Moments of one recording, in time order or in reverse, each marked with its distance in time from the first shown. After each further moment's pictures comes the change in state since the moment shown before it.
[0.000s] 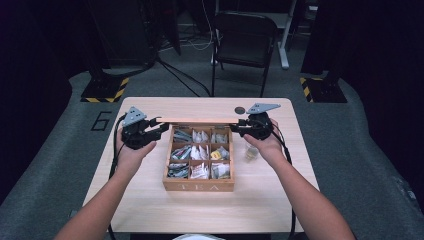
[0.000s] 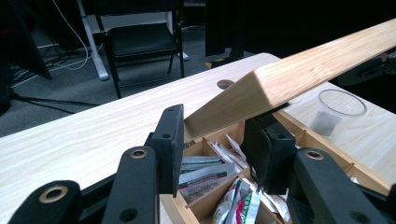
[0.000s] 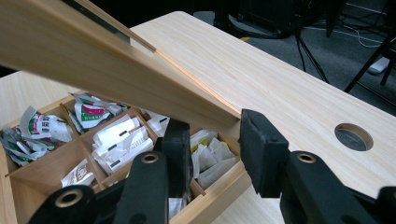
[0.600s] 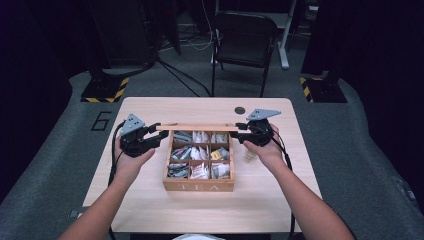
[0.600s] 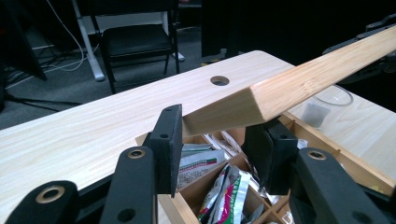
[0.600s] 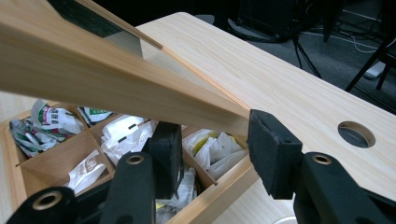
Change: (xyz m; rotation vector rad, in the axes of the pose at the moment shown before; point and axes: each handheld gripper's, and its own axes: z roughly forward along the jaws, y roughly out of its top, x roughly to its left) left arm -0.007 -0.014 -0.010 -0.007 -0.020 0.001; right arm 0.014 -0.011 -0.007 -0.019 -0.013 -0.019
